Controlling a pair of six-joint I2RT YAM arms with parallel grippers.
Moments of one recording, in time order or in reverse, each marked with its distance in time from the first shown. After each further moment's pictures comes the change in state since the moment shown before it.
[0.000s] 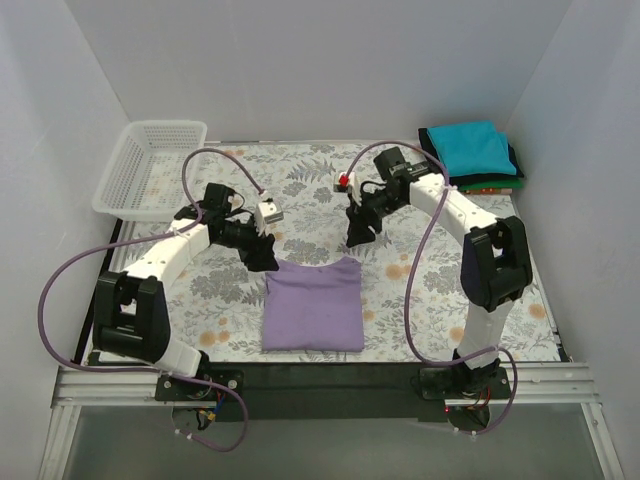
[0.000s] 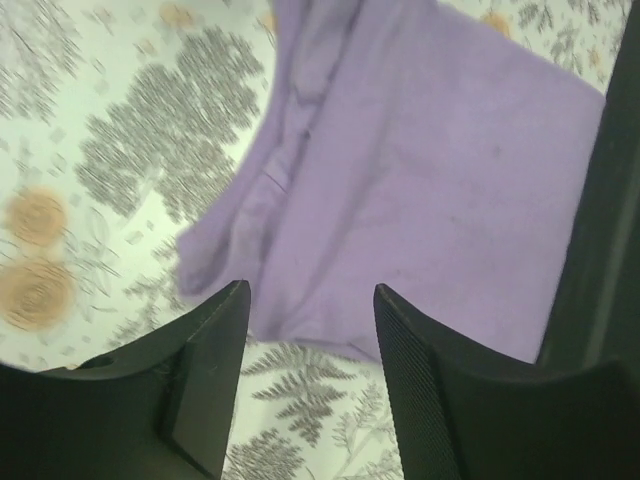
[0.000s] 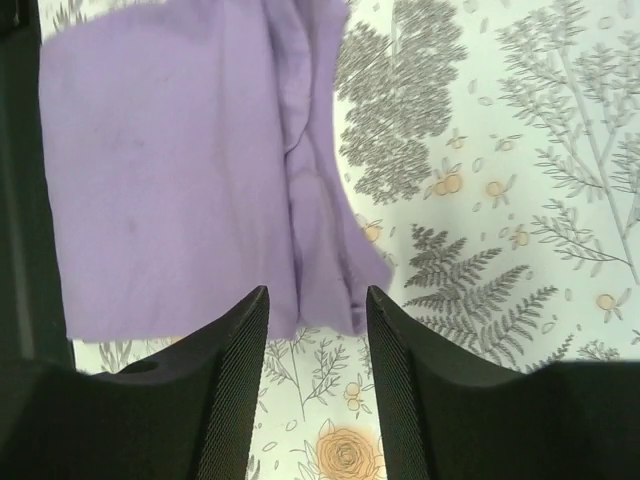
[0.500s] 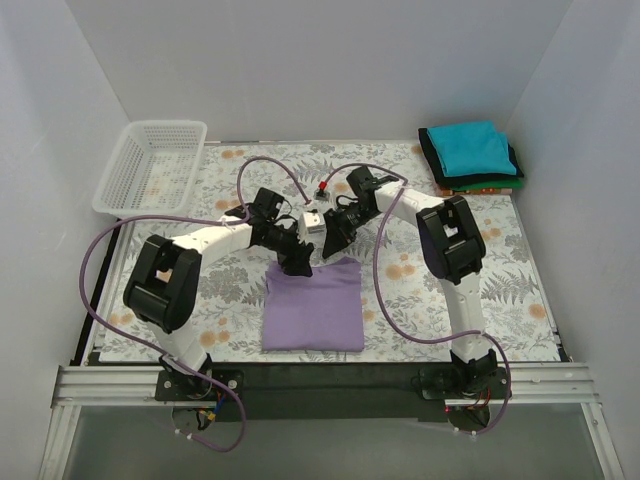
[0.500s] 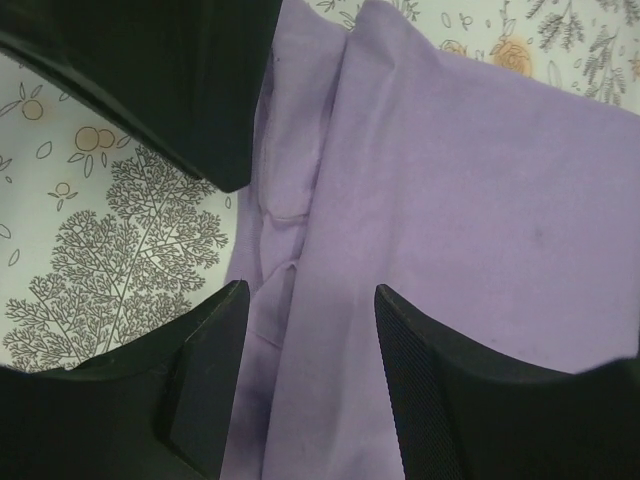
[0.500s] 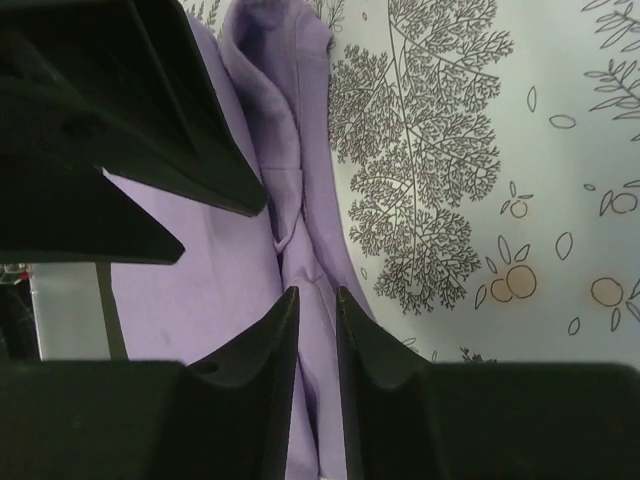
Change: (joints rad) left arm -0.235 0.237 0.069 0.275 -0.040 -0.099; right arm 0.029 0.366 0.144 0.153 -0.175 0.421
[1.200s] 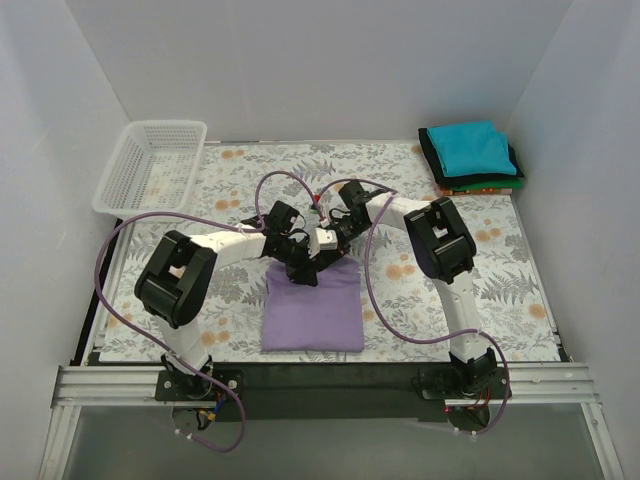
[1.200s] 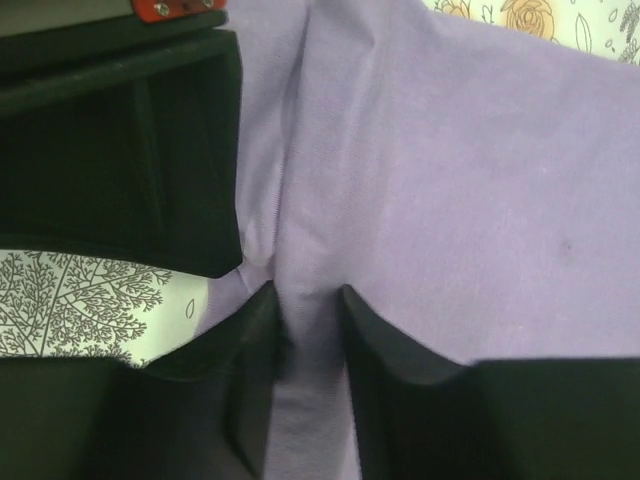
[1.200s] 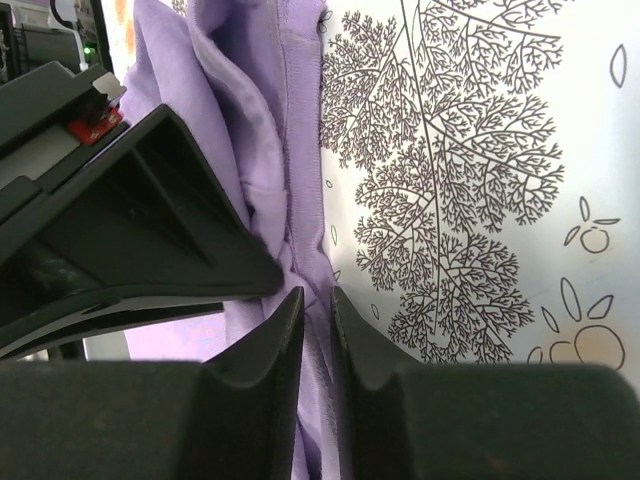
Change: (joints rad) left arm -0.100 0.069 -0.049 0.076 -0.078 0.004; right arm 0.053 0.058 -0.067 0.120 -0.027 0.136
